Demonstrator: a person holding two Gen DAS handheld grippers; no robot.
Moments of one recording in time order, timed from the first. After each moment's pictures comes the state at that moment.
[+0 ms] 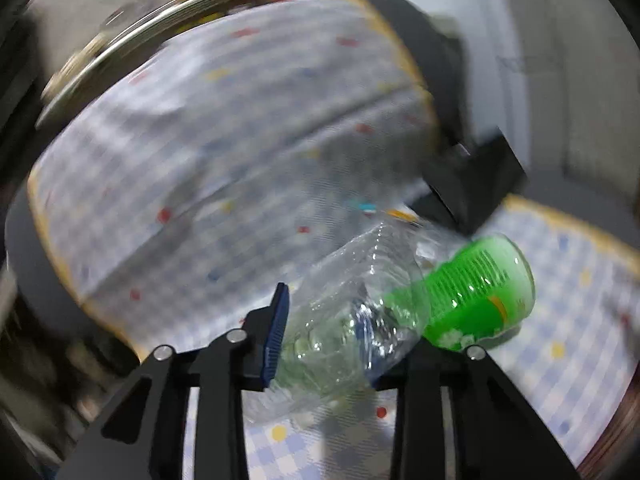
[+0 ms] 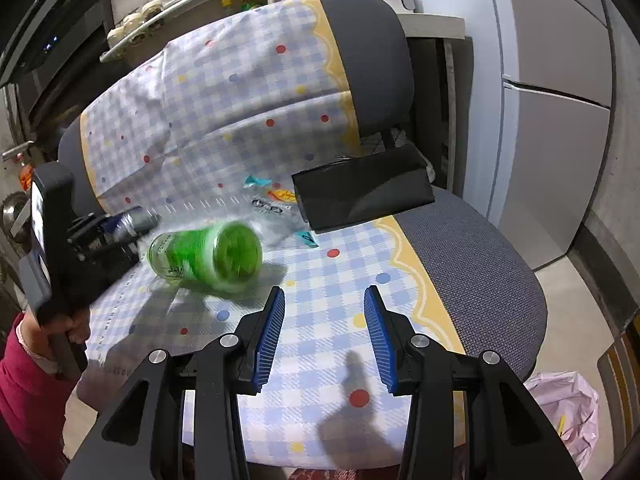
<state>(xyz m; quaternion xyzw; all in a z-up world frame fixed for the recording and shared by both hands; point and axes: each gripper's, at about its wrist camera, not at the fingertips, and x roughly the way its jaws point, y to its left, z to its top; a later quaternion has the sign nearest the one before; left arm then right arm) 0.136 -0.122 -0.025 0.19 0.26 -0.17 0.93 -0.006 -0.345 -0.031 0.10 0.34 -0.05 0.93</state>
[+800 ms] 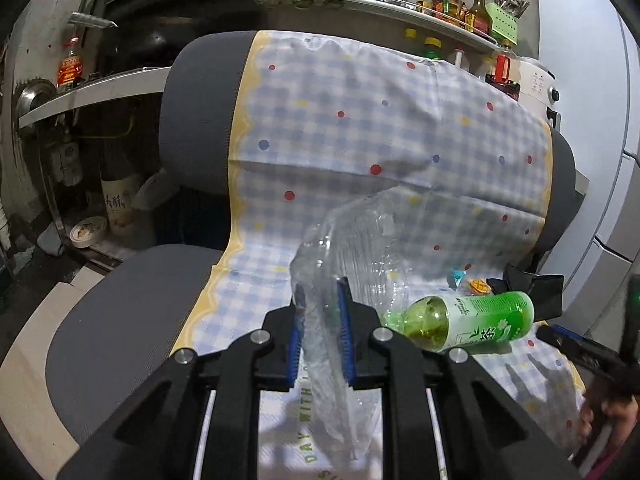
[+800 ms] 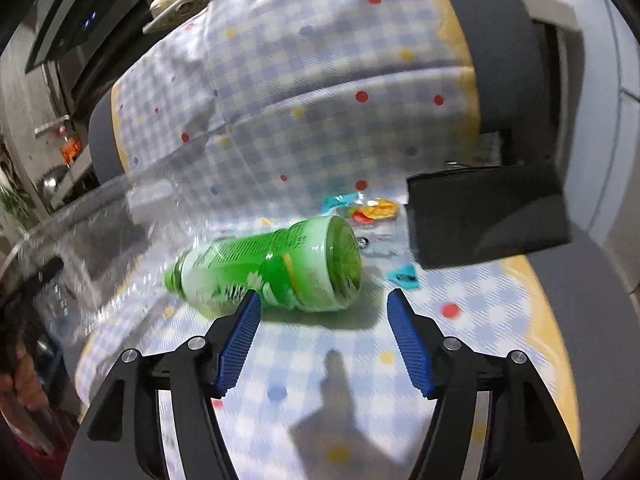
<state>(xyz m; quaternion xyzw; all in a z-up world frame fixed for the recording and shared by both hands) 0.082 0.034 -0.001 -0.07 0.27 -0.02 0.96 0.112 -0.309 -0.061 0.10 0.35 0.08 0.93</state>
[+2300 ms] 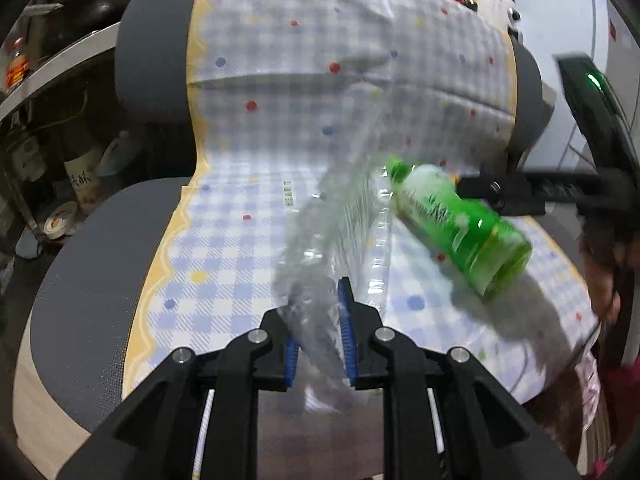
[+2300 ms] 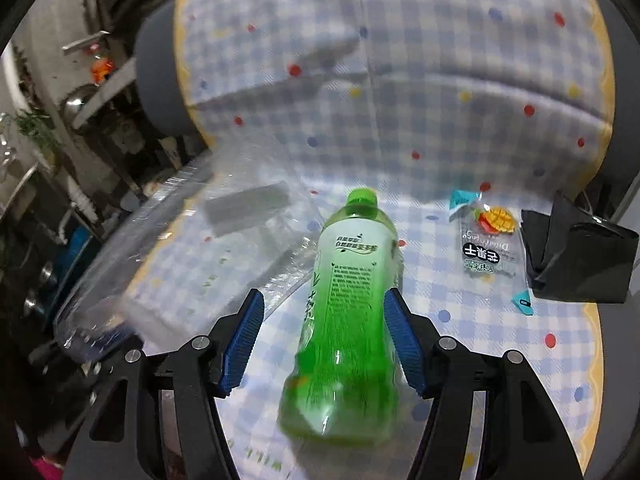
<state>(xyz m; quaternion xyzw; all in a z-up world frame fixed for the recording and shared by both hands) 0.054 0.031 -0.057 0.00 0.37 -0.10 0.92 0.150 -0.178 -0.047 0.00 0.45 0.14 0.88</state>
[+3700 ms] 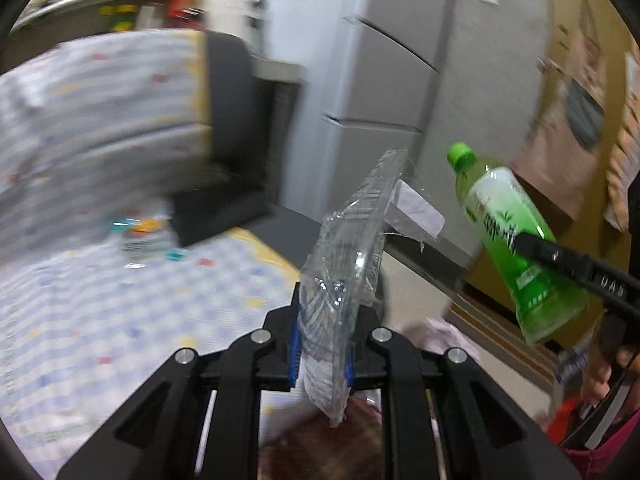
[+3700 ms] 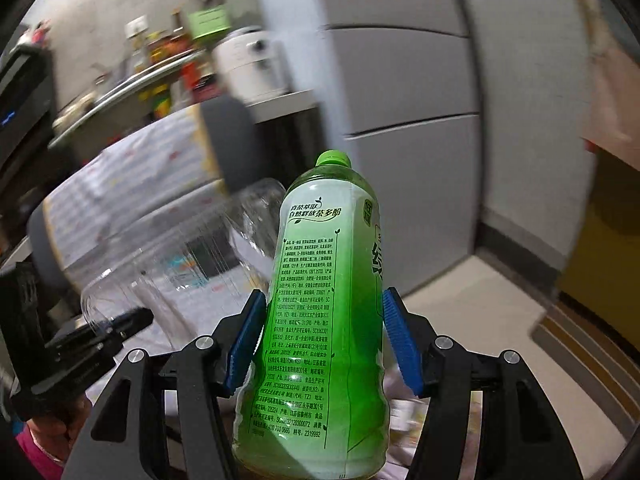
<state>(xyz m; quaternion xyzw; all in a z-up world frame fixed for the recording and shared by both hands) -0.042 -0.258 -0.016 0.06 0.31 -0.43 0.85 -0.197 -0.453 0.022 0.14 0.23 -0.21 0.94</state>
